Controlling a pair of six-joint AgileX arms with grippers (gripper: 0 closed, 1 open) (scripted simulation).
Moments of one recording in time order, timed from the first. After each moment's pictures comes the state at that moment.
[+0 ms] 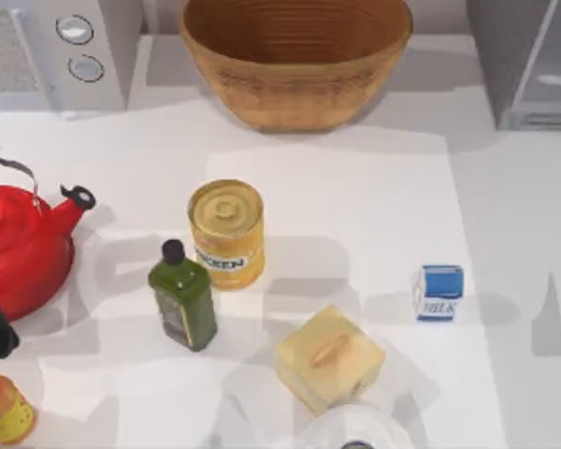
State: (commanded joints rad) left arm 0.00 0.00 0.00 0.00 0.00 0.00; right arm 0.00 0.00 0.00 0.00 0.00 0.00
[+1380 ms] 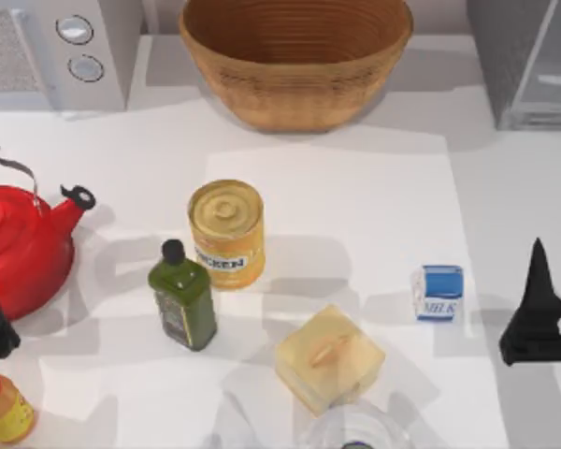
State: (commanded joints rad) left arm 0.00 0.00 0.00 0.00 0.00 0.00; right arm 0.92 0.77 0.02 0.73 0.93 0.02
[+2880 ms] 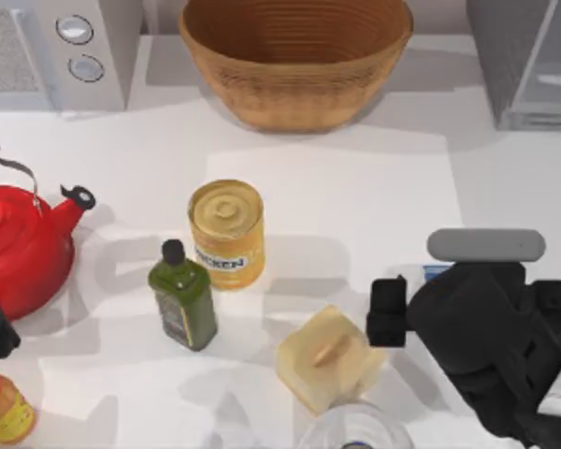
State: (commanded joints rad) left arm 0.00 0.00 0.00 0.00 0.00 0.00; right arm 0.87 1.50 0.51 0.16 0.70 0.62
